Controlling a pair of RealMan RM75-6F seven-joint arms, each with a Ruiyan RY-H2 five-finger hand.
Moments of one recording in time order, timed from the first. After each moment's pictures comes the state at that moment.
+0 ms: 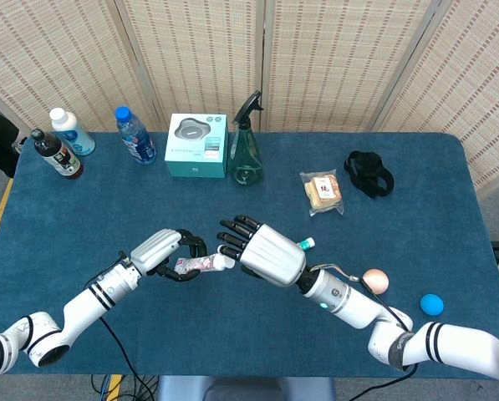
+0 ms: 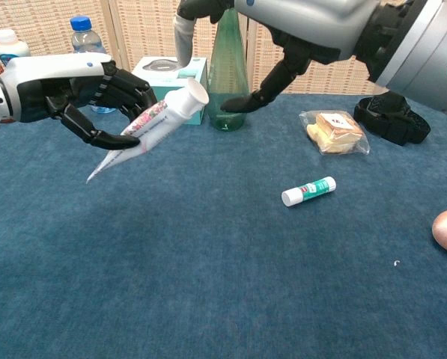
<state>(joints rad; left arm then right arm) -0.81 -1.28 -0.07 -1.55 1.57 0.96 -0.68 0.80 -1.43 0.23 -1.59 -1.80 1.12 -0.21</state>
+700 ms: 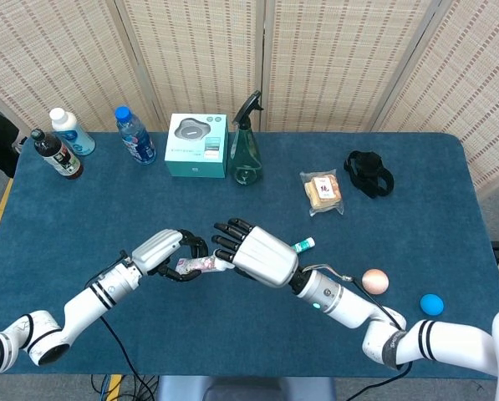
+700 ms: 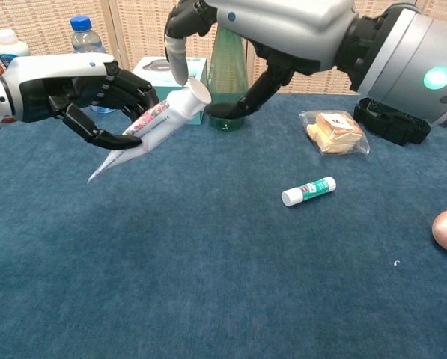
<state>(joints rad) -0.82 -1.28 -0.06 -1.56 1.58 0.95 -0.70 0.85 -1.45 0.20 -1.59 -1.76 1.11 -0.23</state>
